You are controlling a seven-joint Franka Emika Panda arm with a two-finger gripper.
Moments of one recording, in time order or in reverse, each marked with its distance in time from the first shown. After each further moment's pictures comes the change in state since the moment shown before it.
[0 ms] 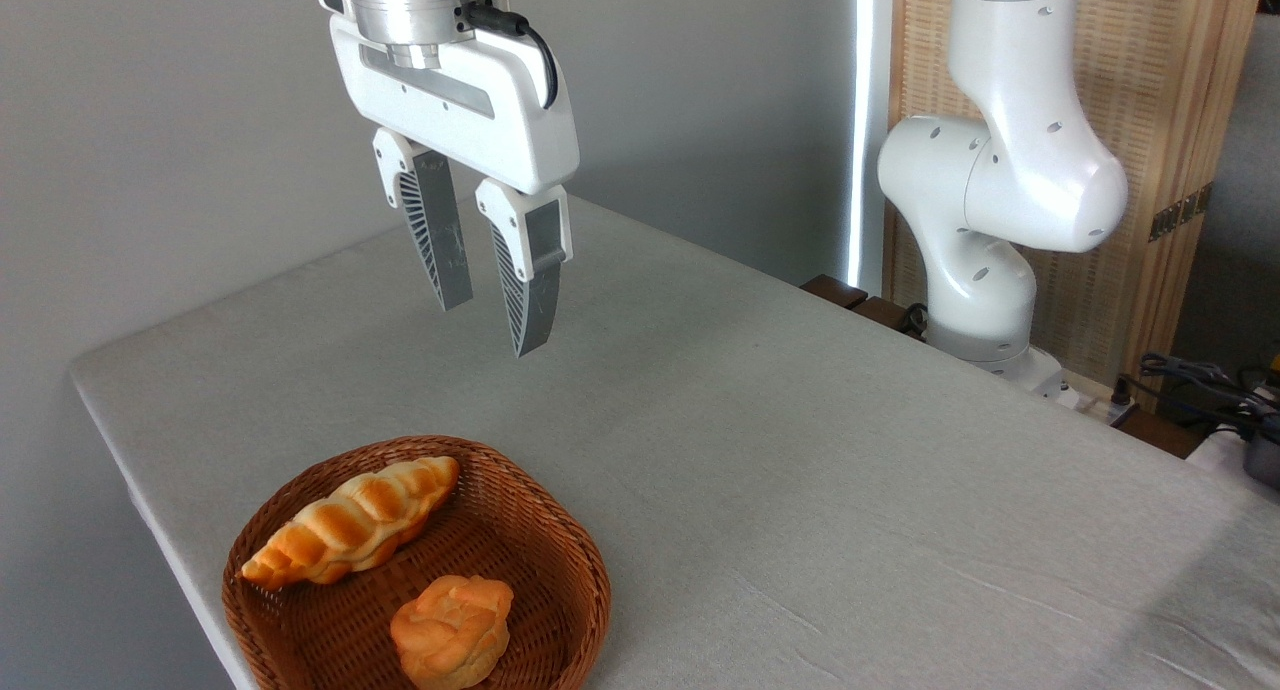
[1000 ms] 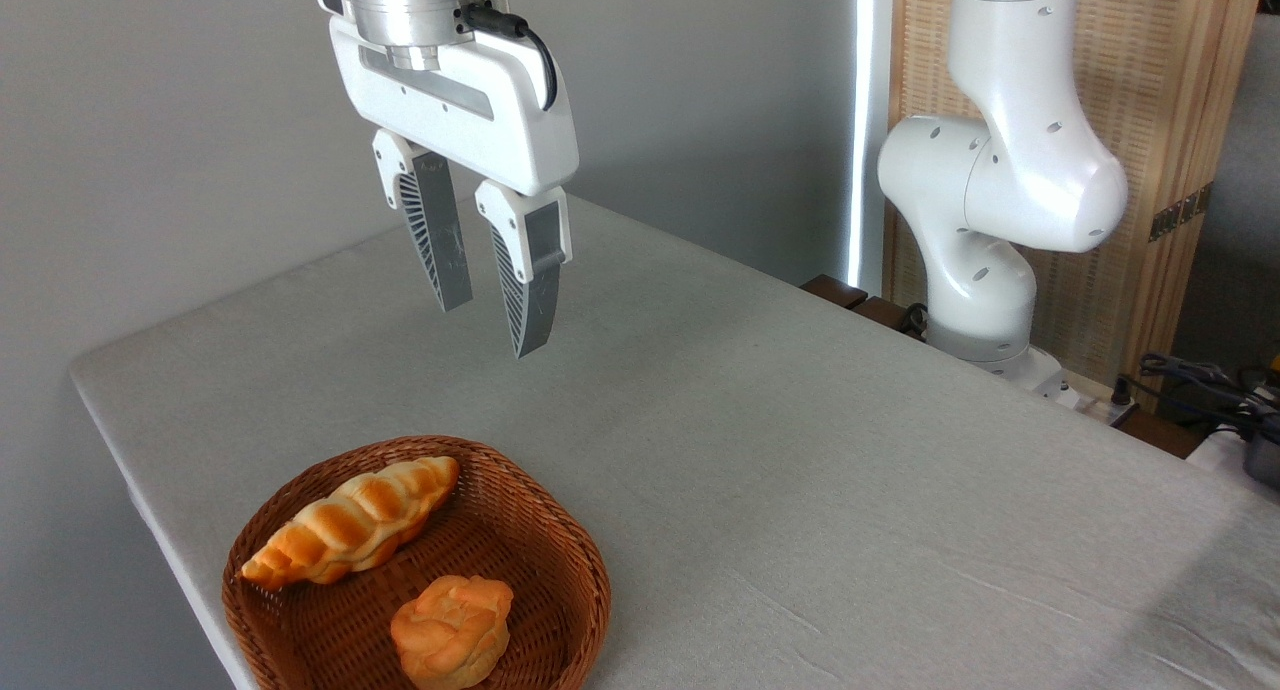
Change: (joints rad) arm 0.000 0.002 -0.001 -0.001 0.000 0.001 0.000
